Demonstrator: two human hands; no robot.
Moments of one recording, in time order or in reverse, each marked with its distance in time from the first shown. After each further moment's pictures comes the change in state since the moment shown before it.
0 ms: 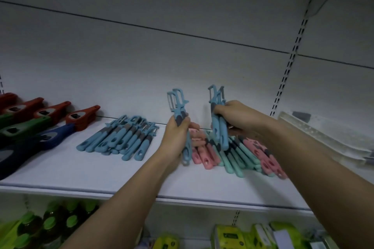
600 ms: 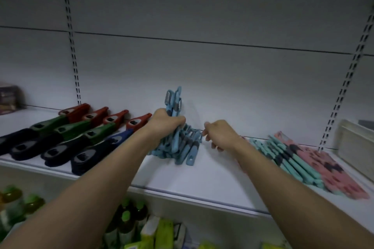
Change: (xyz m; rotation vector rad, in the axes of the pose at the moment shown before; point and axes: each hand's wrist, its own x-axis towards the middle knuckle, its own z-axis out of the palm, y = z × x) left_hand 0.001 0.104 -0.118 0.815 0.254 -0.035; right_hand 0.047 -0.024 0.136 -0.104 0.038 -0.080
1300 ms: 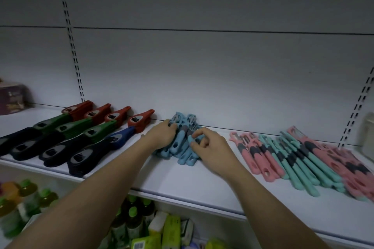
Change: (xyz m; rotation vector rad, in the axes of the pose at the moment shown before) left_hand 0.051 -0.055 0.014 0.571 -0.078 -0.005; right_hand -0.012 0.040 0.048 0.180 -0.001 -0.334
